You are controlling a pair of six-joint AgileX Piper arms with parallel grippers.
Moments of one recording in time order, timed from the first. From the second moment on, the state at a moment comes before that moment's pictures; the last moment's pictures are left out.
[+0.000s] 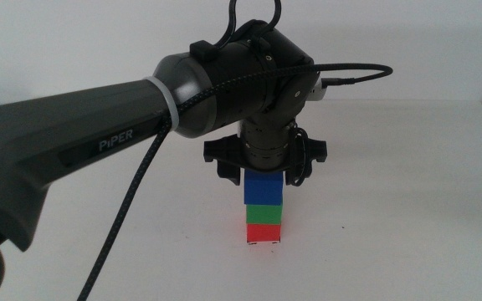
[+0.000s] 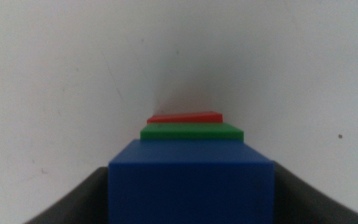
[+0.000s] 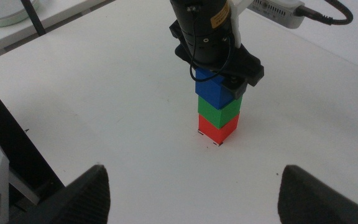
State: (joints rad) left arm -0.81 1.97 -1.70 0.21 1.14 -0.84; right arm 0.89 0.56 -0.92 -0.08 0.95 0.09
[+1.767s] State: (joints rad) left arm -0.07 0.60 -1.02 -0.14 0.85 0.08; right arm 0.89 0.55 -0.92 -0.07 0.93 0.09
